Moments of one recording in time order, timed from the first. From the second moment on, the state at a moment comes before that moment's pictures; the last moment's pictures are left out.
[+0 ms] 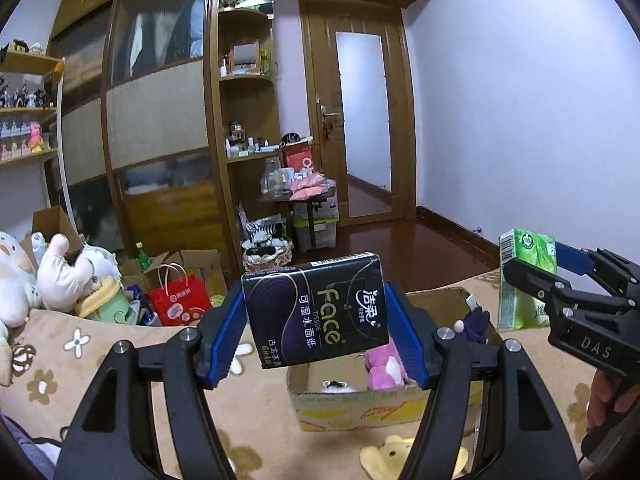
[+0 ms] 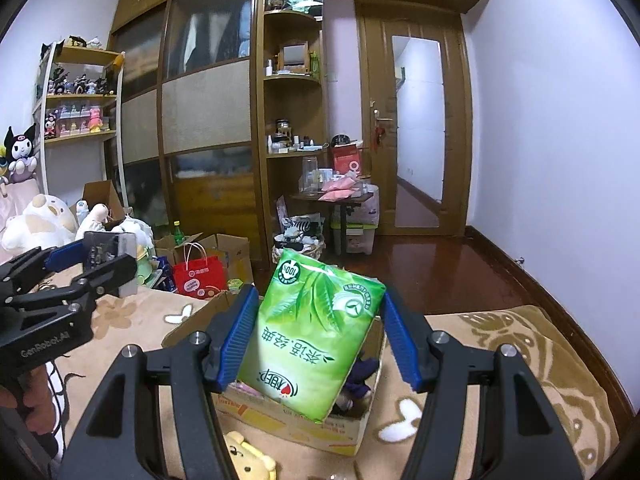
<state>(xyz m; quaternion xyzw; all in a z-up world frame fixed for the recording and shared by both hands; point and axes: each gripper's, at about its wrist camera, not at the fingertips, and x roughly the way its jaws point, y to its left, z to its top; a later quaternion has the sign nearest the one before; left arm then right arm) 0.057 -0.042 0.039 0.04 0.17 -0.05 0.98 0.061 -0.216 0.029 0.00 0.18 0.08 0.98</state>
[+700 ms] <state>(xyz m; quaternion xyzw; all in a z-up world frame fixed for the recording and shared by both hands) 0.130 -0.045 -0.016 0.04 0.26 -0.07 0.96 0.133 -0.215 -0.025 0.04 0.23 0.11 0.97</state>
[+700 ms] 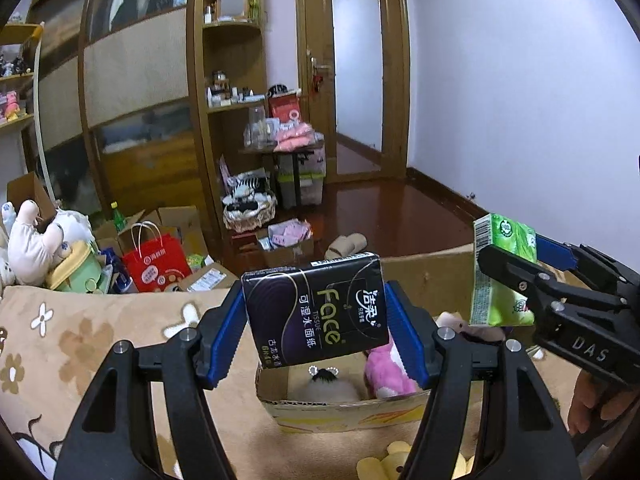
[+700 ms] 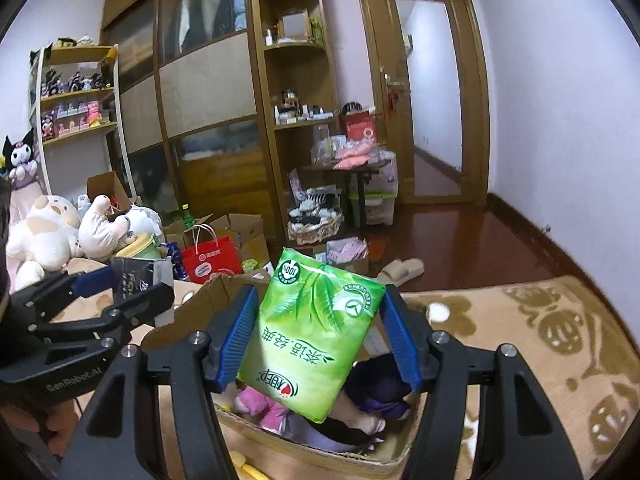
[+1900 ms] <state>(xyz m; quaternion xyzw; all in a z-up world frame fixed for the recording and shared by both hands) 0.123 -0.039 -0.035 0.03 0.33 -0.05 0.94 0.118 -0.233 -0.030 0.10 0.26 0.10 0.96</state>
